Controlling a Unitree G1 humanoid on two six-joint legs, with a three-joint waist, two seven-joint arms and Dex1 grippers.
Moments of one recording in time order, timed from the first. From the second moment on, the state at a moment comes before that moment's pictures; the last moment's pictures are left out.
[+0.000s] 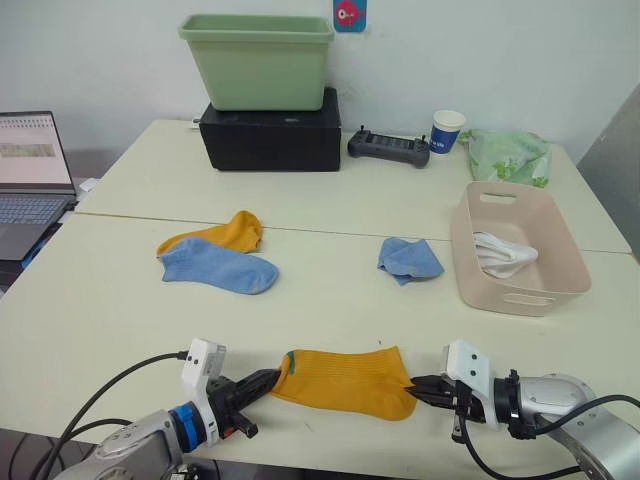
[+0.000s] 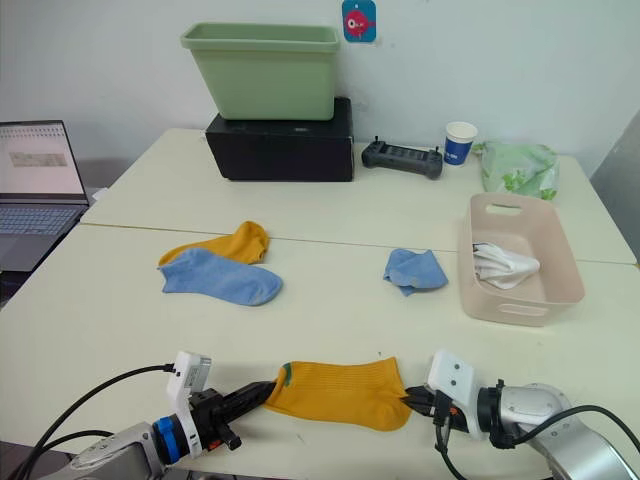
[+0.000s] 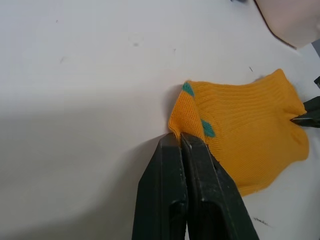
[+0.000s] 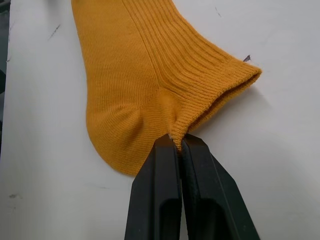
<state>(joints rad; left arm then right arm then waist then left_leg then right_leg) 0.38 0.49 0.24 -0.57 -0.77 0.85 -0.62 0.19 -0.79 0.16 -0.61 0.30 0.53 0.85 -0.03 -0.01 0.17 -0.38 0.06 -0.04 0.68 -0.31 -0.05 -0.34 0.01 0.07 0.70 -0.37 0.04</state>
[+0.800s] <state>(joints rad) 0.46 0.54 0.49 -0.57 -0.79 0.69 -0.62 -0.09 -0.77 0.03 -0.61 0.48 0.61 0.89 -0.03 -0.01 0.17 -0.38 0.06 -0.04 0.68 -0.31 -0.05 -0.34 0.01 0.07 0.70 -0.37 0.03</state>
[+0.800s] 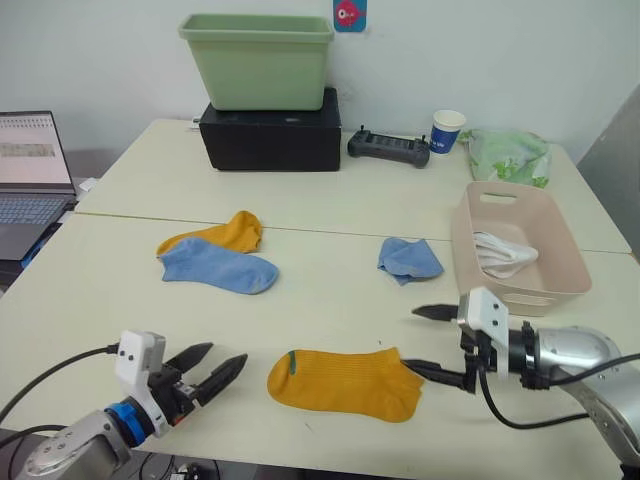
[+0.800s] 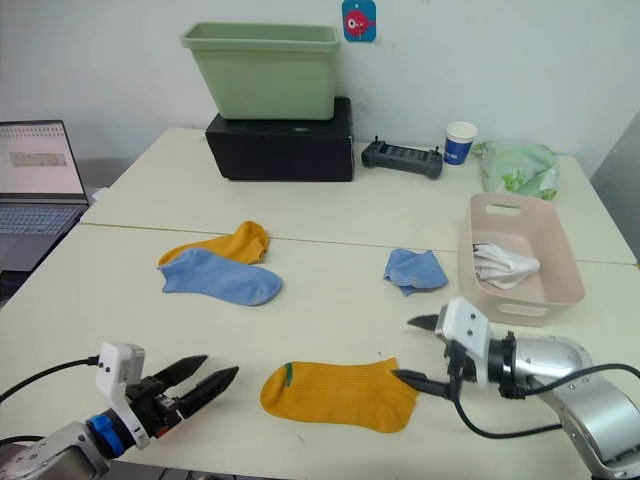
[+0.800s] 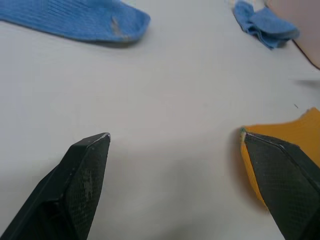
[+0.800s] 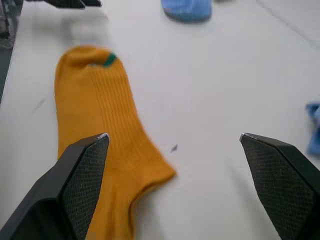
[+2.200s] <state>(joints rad) -0.71 0.52 0.01 0.59 -0.09 0.32 -0.42 -0.44 -0.55 0.22 -0.53 0.45 0.71 0.74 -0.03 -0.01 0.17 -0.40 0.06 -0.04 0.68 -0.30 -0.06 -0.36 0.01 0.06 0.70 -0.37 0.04</state>
